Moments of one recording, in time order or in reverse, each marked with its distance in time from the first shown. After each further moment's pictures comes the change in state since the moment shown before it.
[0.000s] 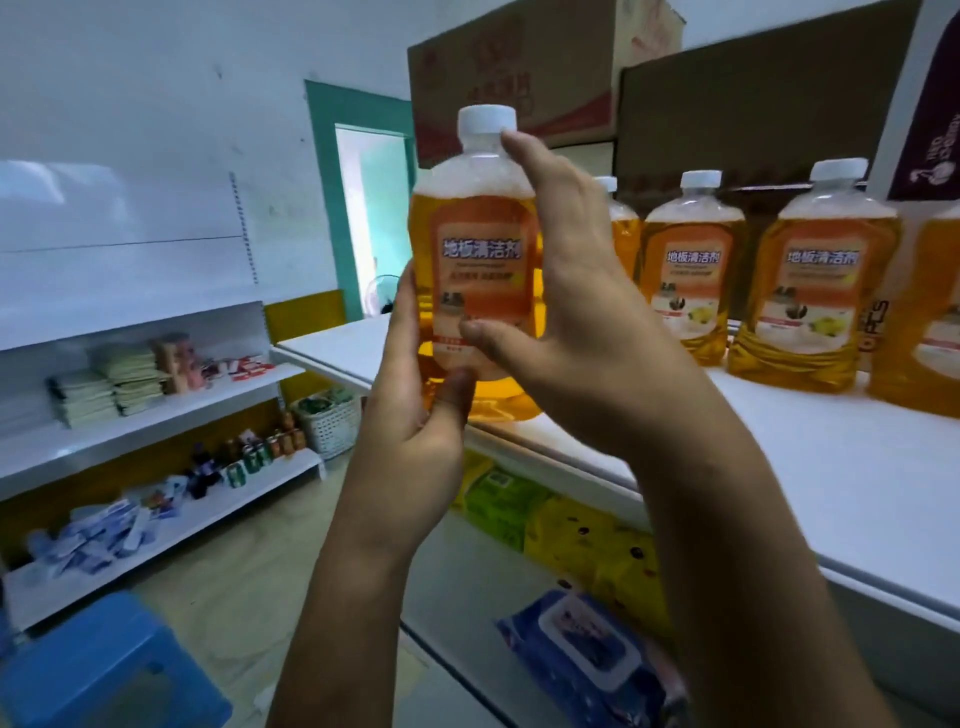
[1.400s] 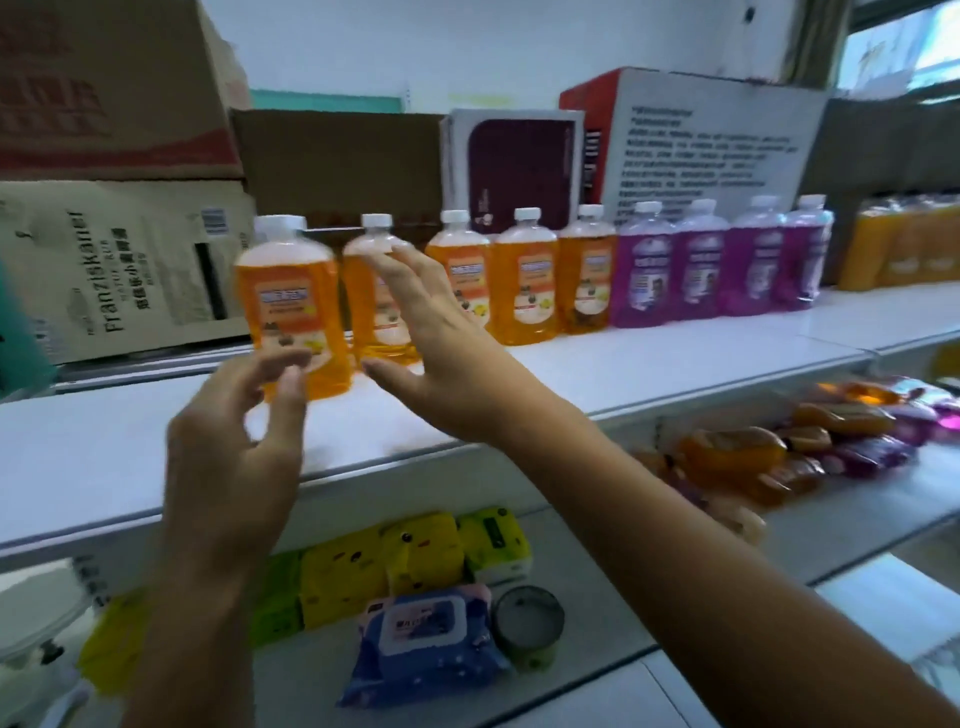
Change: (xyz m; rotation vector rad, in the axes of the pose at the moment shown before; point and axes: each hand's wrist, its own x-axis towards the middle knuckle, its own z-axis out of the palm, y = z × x) left_hand 0.060 -0.058 -0.013 -0.171 -0.277 0.213; right_hand -0.016 -0.017 0.019 -0.773 0.192 0.474
